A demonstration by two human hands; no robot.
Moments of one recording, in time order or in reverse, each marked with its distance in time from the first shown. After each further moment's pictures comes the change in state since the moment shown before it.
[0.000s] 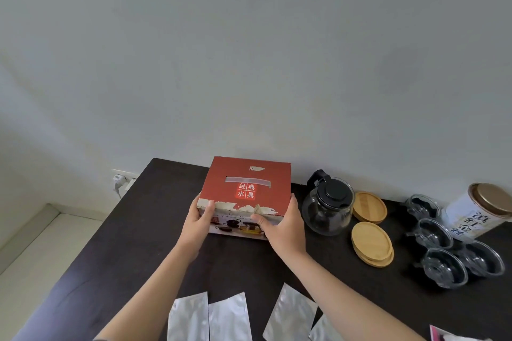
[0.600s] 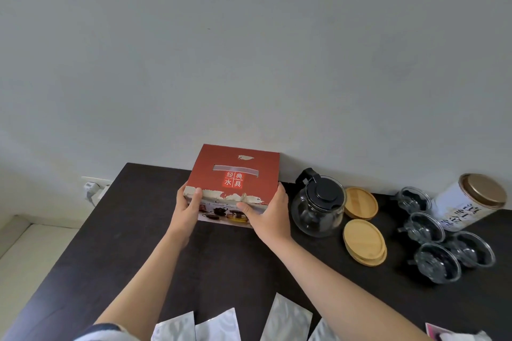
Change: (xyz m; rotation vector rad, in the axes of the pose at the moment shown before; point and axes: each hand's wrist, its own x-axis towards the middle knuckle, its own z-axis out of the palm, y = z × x) left_hand 0.059 0.012 0.017 0.068 -0.040 -0.059; right_hand 0.047 -0.001 0.013 0.019 0.039 0.017
